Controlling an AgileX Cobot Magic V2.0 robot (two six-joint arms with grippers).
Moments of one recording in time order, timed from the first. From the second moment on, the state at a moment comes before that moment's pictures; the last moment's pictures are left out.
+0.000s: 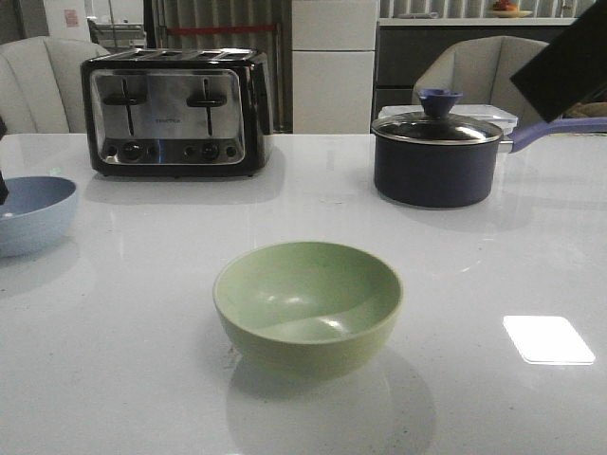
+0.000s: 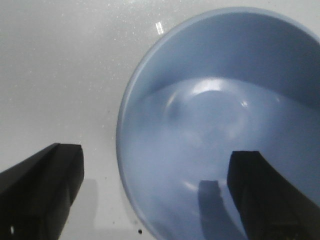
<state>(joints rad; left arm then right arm) 0.14 1.99 -1.51 -0.17 0.81 0.14 0.62 0.90 -0.80 0.19 0.73 -0.23</state>
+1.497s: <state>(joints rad) 0.02 1.75 -1.56 -0.21 1.04 0.24 0.62 0.90 -0.80 0.19 0.73 -0.23</state>
